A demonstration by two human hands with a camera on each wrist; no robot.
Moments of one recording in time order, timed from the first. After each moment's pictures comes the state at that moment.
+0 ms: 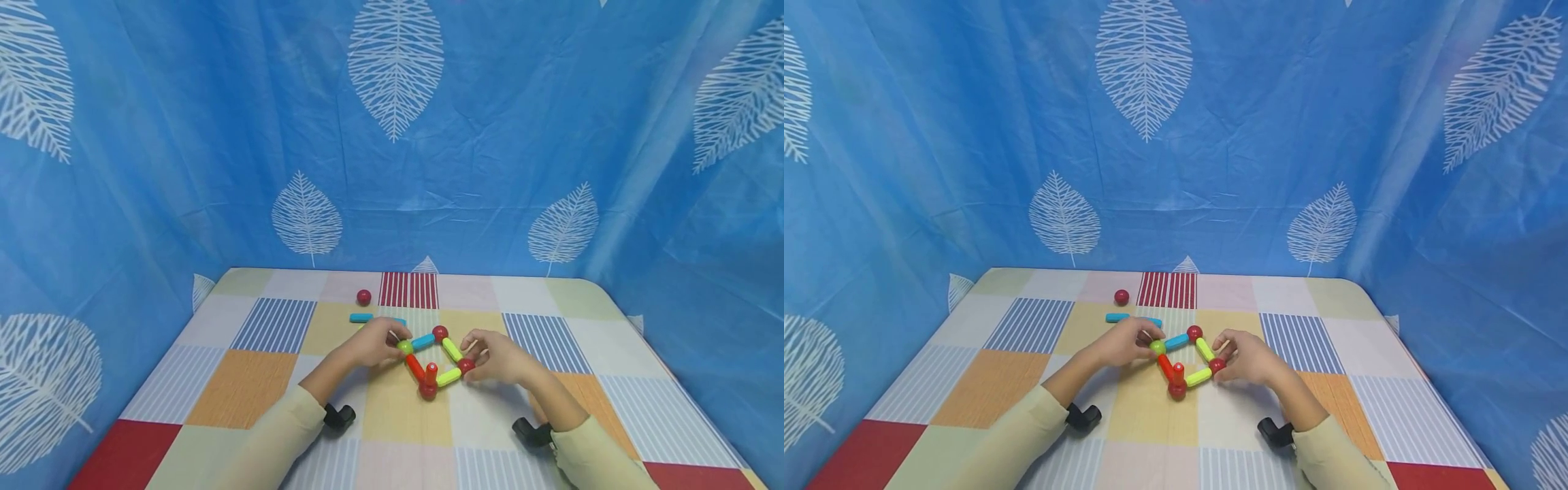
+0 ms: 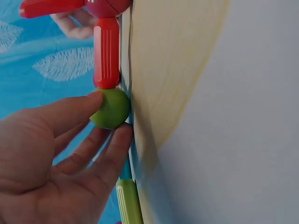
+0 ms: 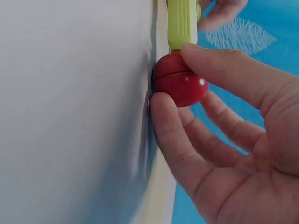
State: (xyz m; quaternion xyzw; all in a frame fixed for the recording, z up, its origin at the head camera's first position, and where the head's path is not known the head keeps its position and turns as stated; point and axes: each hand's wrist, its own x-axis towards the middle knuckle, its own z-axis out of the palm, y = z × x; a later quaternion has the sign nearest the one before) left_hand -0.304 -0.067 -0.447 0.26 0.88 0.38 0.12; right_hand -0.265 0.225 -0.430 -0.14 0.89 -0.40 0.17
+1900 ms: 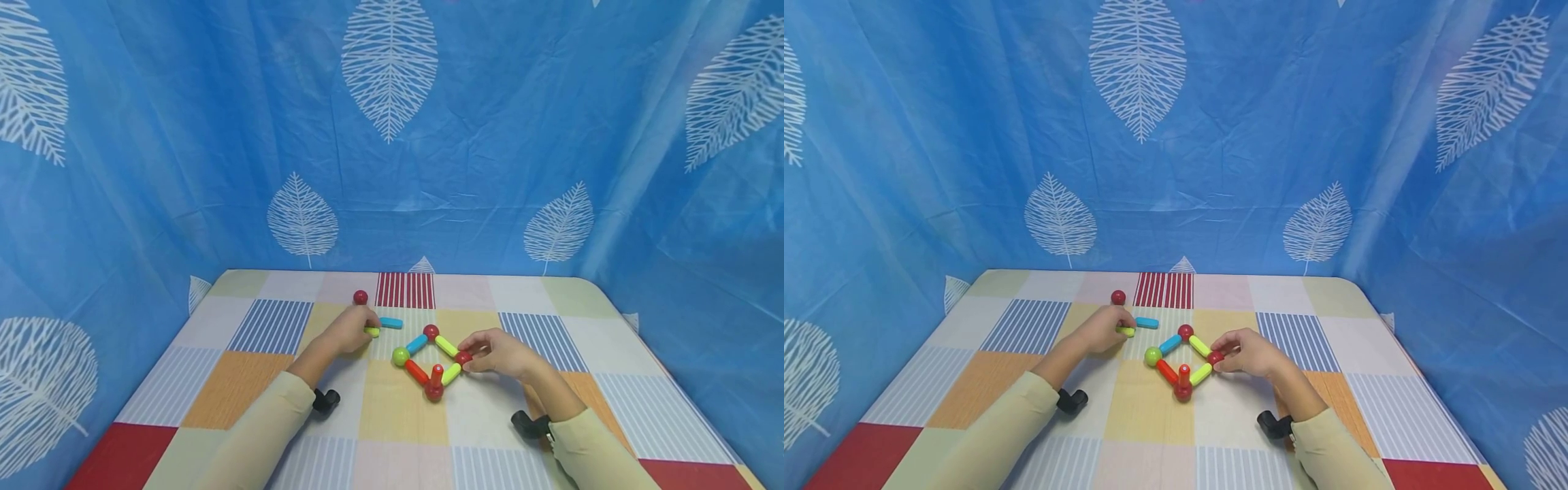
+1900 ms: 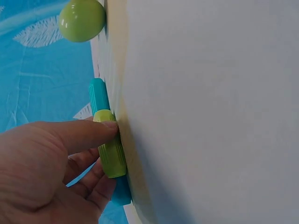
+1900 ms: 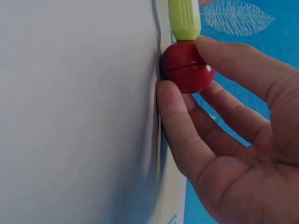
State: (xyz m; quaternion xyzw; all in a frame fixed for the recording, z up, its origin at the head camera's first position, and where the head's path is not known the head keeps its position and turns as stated) left_hand -0.329 -0.094 -0.444 0.17 0.95 0.25 0.07; right_hand -0.276 0.238 -0.435 -0.12 0.87 -0.43 0.19
